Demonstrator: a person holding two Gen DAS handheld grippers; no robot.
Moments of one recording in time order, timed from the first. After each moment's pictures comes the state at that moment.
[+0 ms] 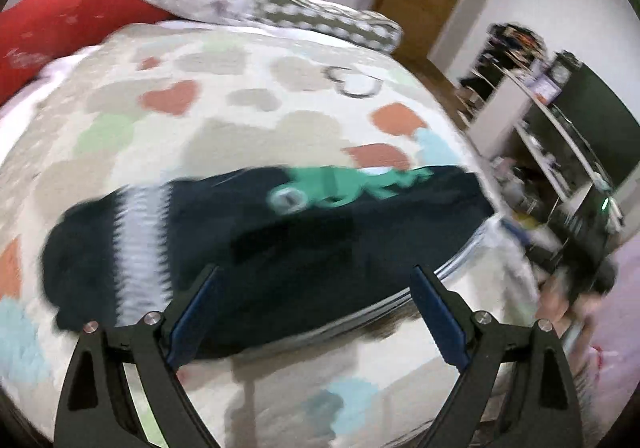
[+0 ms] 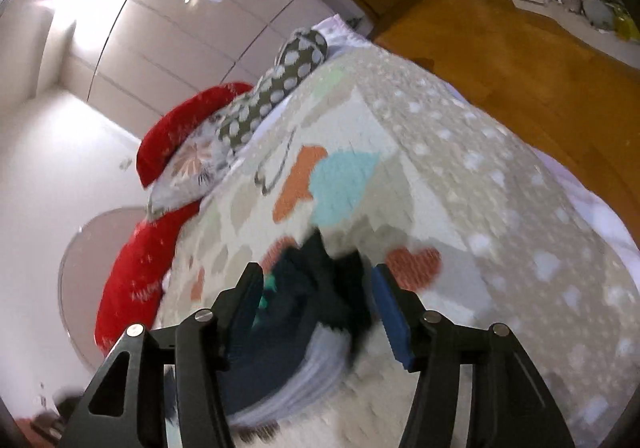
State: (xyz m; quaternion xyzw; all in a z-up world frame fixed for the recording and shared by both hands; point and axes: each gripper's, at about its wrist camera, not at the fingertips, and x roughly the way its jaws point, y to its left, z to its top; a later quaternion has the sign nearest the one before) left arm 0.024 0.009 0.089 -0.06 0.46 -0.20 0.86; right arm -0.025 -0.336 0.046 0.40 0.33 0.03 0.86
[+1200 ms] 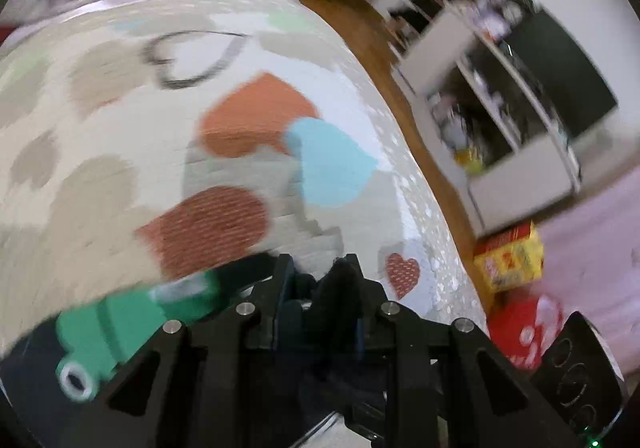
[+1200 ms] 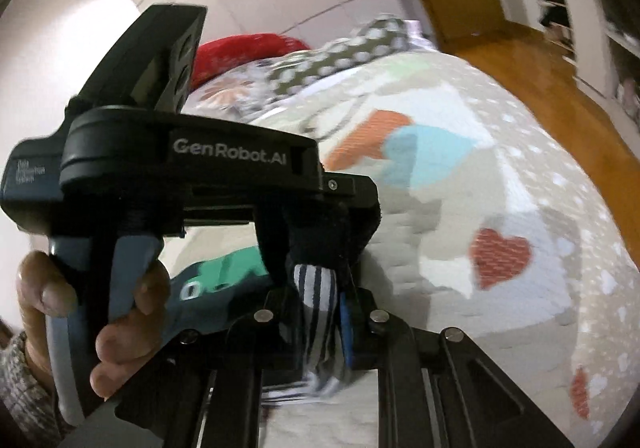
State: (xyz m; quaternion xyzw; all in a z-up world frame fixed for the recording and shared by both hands) left arm 0.140 -0.148 0.069 -0.05 0.54 -0.32 0.78; right arm 0.002 -0.245 0.053 0.22 0.34 0.09 0.91
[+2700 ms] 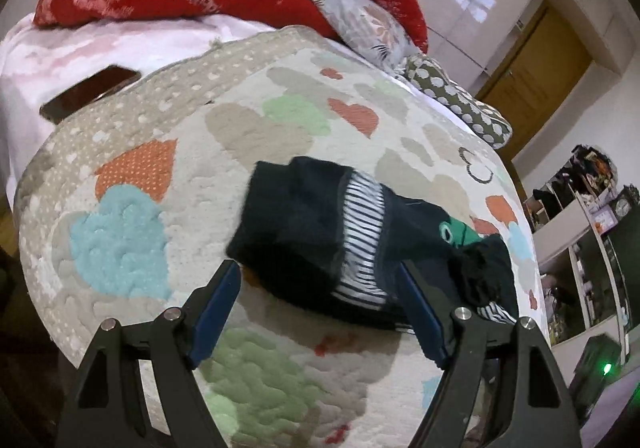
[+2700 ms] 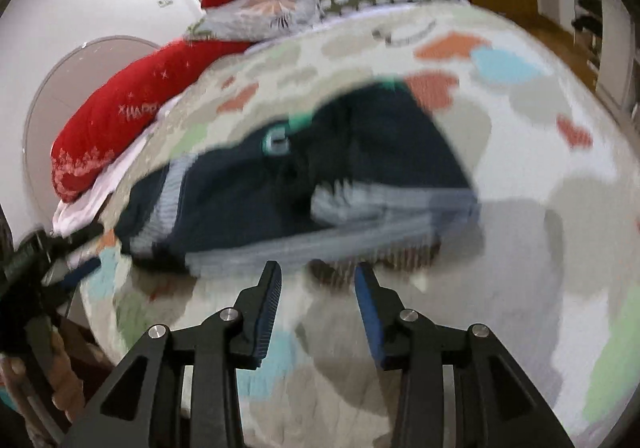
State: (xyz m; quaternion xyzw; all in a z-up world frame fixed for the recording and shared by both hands) left arm -0.038 0.158 0.068 -0.20 0.40 0.00 0.89; right arm -0.060 -0.119 0.028 0.15 0.45 0.10 0.88
